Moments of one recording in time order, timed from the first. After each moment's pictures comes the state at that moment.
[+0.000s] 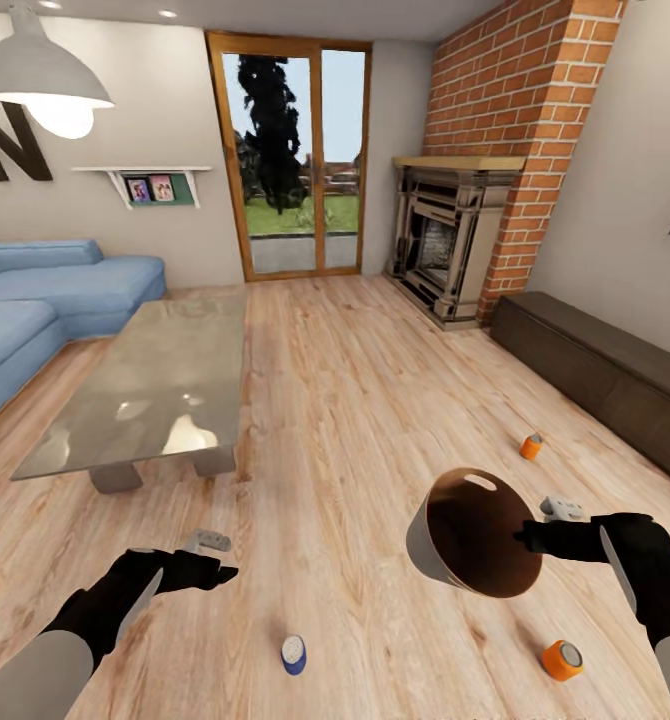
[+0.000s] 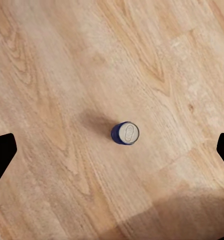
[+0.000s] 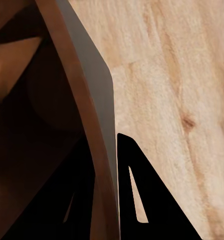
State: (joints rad) left arm -0.64 0.21 -0.20 -0.59 0.06 0.44 -0.44; right arm -0.59 -0.32 -0.25 -0.95 0.13 0.88 0.68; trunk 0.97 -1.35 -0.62
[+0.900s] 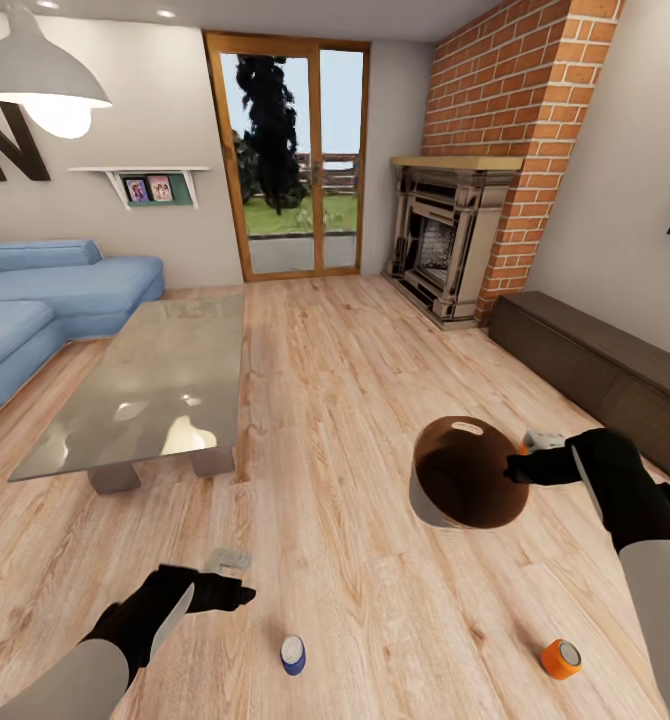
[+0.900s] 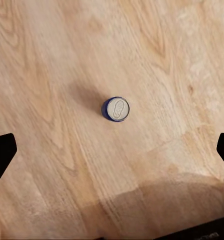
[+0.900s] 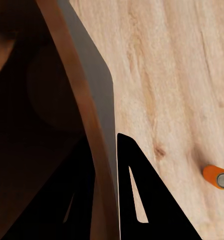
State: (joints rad) left arm -0.63 0.10 -0.19 -0.51 0.07 0.49 -0.28; right arm -0.85 -0.31 -0.12 -0.96 0.25 1.04 0.66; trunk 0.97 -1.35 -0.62
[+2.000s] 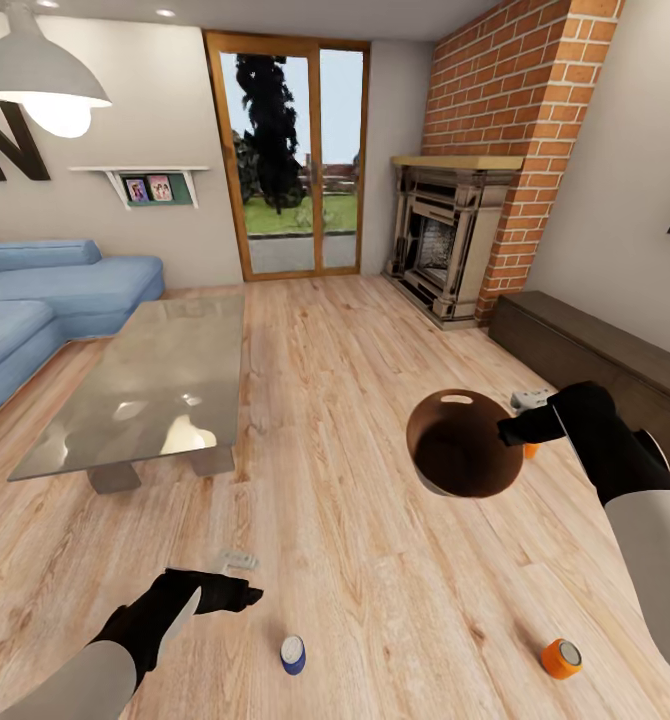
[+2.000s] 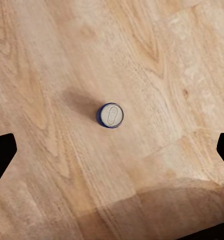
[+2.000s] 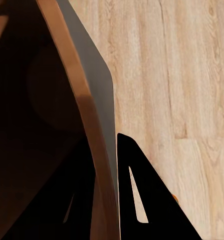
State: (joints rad) left arm -0.63 0.07 -0.19 -0.49 0.06 0.44 -0.28; right arm -1.01 -0.32 0.06 -0.94 0.34 1.04 0.66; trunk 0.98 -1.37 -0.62
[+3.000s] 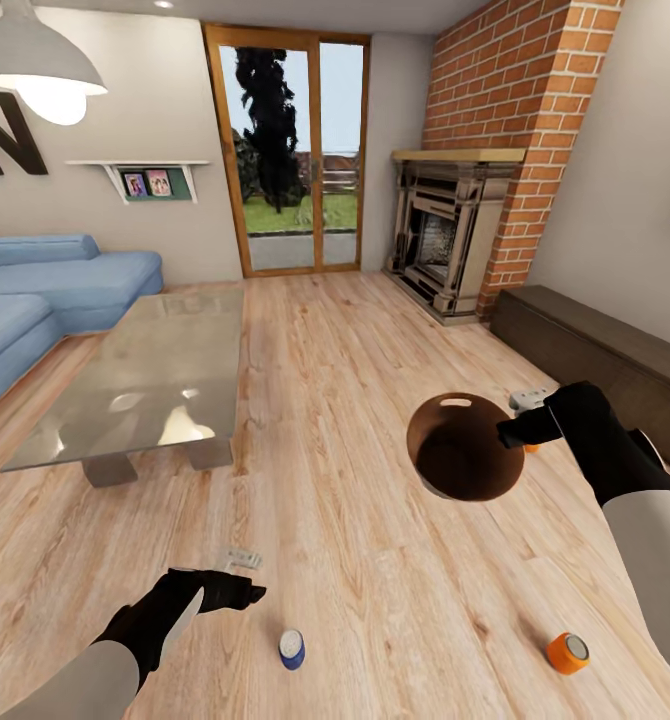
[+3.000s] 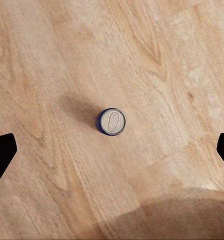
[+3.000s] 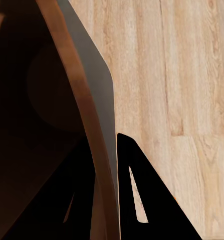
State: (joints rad) left arm -0.63 0.06 -0.19 -0.48 0.06 0.41 -0.28; right arm -1.01 -0.32 0.08 -0.95 0.37 1.04 0.66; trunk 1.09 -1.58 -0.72
